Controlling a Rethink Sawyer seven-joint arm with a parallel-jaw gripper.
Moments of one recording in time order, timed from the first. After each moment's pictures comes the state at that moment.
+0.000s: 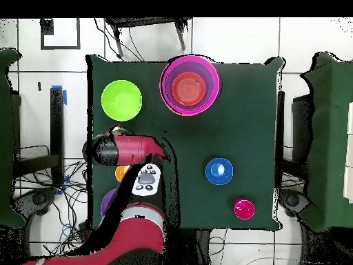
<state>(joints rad) 0.15 -0.44 -0.12 1.59 0.13 0.28 2.49</state>
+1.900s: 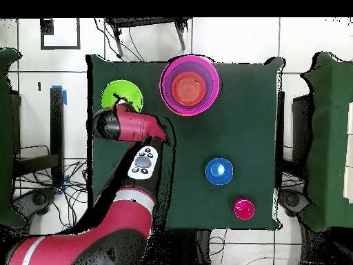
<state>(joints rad) 0.20 -0.27 -0.25 1.33 0.31 0.29 2.49</state>
